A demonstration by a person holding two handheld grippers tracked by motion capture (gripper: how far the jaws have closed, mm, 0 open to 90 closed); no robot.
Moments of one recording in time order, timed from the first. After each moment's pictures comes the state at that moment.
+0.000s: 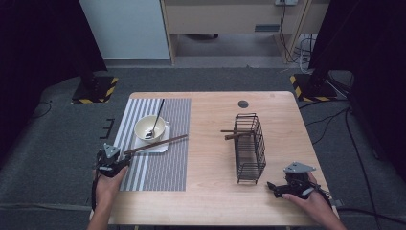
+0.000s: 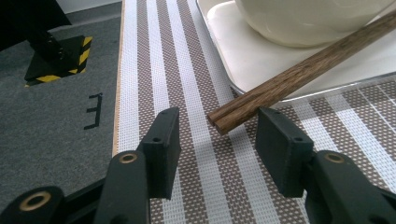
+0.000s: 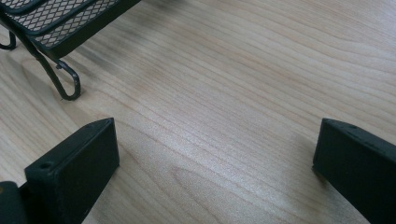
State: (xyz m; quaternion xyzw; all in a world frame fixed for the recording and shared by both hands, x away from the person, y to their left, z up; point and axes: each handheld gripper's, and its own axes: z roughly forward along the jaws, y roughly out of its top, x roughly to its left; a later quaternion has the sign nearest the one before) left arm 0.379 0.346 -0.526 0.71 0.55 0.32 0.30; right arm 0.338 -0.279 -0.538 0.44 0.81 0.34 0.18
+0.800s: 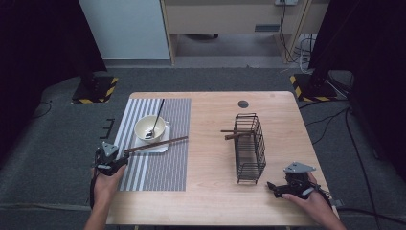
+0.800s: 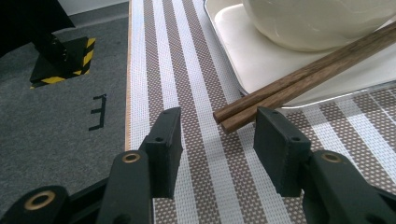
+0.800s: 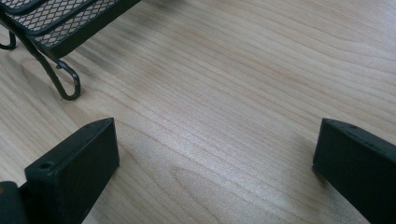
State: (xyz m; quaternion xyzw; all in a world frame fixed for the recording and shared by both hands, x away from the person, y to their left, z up) left arm 0.384 0.349 -0.522 0.72 0.55 0.32 0.29; right arm 0.338 -0.279 -0.538 0.44 0.81 0.34 0.18
